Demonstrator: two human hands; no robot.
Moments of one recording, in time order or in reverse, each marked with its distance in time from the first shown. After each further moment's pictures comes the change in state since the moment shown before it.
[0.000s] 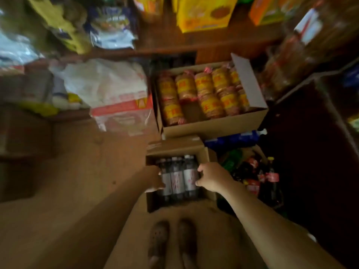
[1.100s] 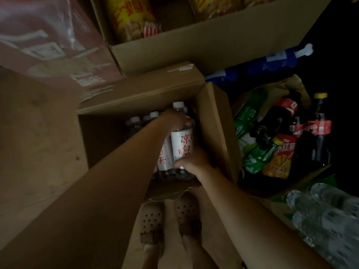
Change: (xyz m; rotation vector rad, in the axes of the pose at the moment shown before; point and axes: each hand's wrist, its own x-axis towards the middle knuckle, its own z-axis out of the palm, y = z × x) left_hand 0.305 0.046 0.121 -0.658 0.043 -0.121; right_hand 0.227 0.089 0.212 0.855 -0.098 0.400
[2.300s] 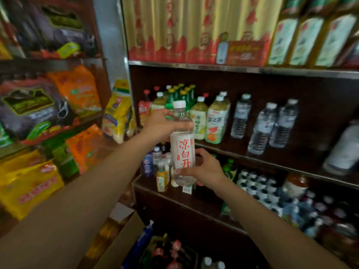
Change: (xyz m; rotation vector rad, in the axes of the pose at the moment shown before) left_hand -0.776 0.399 0.064 0.238 -0.280 1.458; right_hand -0.720 0.047 -0.367 0.573 1.000 -0.807
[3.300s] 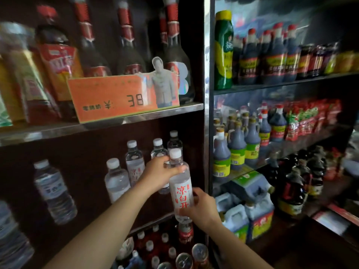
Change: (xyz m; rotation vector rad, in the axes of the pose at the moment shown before) left_hand 0.015 0.203 0.611 0.025 -0.814 0.366; right_hand -0.127 0.252 -0.496 -0.162 0.893 0.413
